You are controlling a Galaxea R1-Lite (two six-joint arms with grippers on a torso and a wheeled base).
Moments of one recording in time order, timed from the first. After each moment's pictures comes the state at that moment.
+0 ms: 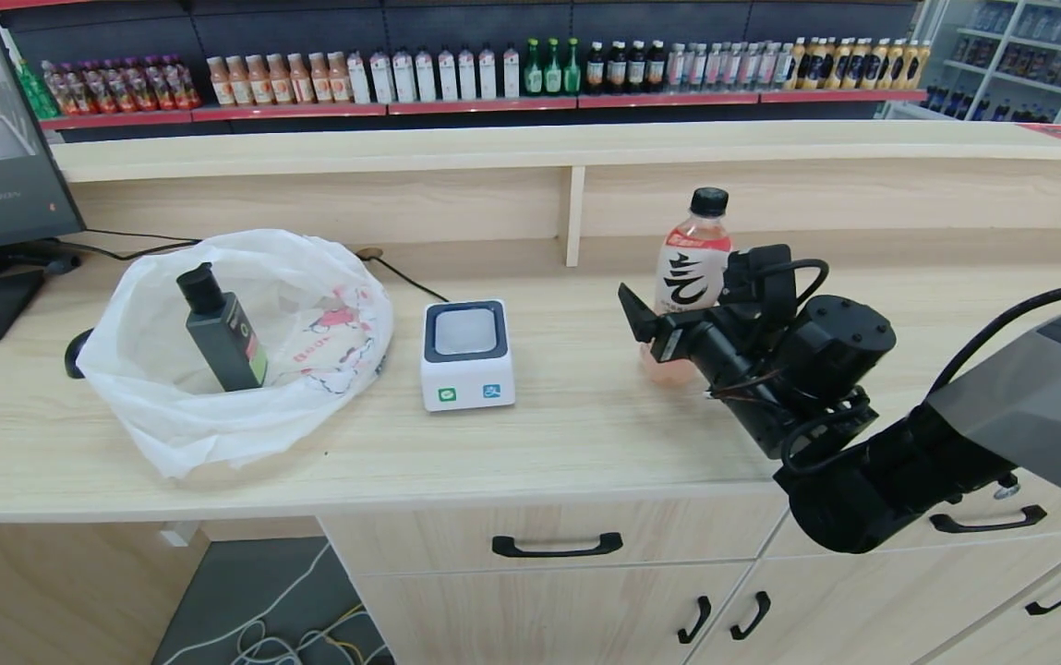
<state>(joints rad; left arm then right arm) 0.00 0.00 0.00 0.00 0.01 -0.01 0.45 2.13 -0.96 -1.48 -0.12 -0.06</state>
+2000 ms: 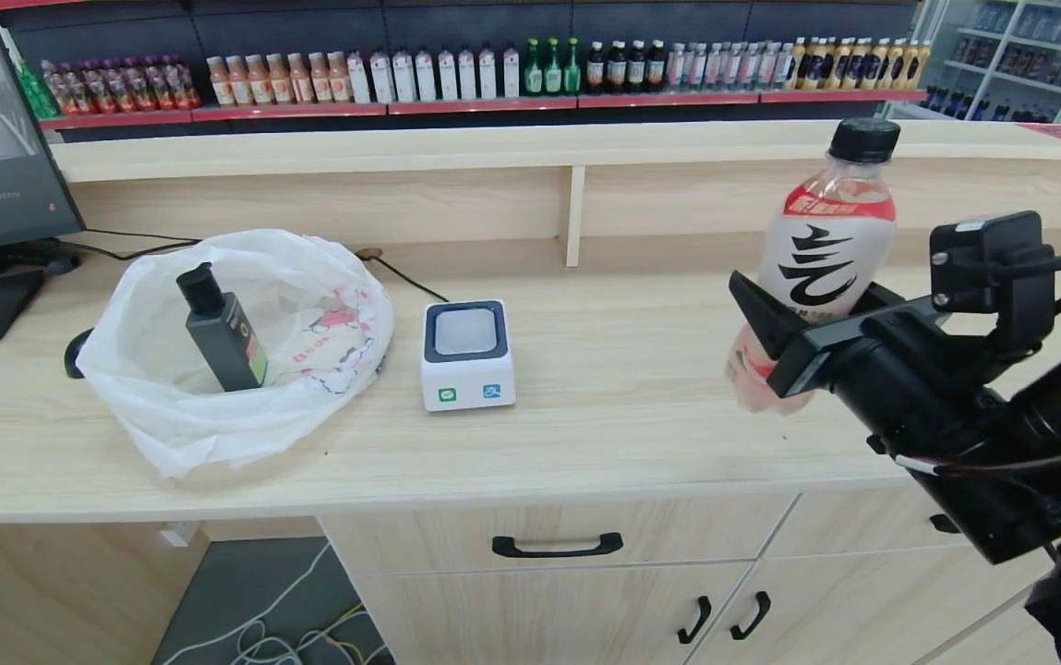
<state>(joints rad) 0.00 0.00 0.00 0.00 0.01 -0.01 0.57 1.64 -0.50 -1.49 -0.22 -0.19</state>
